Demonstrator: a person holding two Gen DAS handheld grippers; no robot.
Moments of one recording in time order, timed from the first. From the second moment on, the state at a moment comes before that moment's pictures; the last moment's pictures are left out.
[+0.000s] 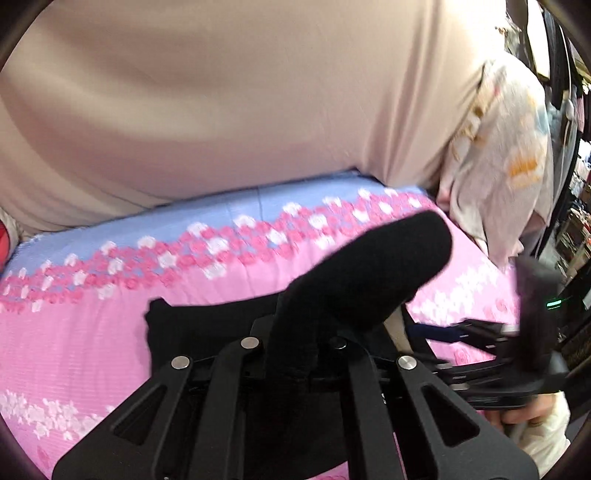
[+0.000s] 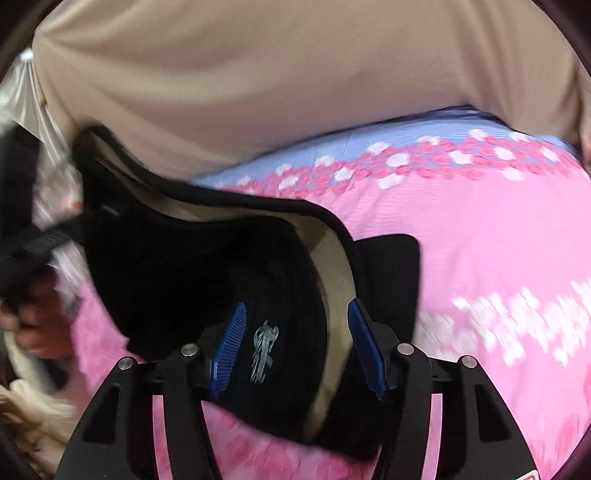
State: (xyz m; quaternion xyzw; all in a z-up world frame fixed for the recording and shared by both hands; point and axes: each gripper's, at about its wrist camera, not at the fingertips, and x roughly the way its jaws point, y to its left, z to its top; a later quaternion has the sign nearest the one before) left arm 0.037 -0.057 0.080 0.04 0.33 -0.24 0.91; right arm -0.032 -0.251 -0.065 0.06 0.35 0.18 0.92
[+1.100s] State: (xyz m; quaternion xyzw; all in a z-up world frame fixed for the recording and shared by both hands) left arm -0.006 0.004 0.008 0.01 0.39 -0.19 0.90; right arm -0.070 -0.298 -0.081 0.18 0.35 0.16 0.90
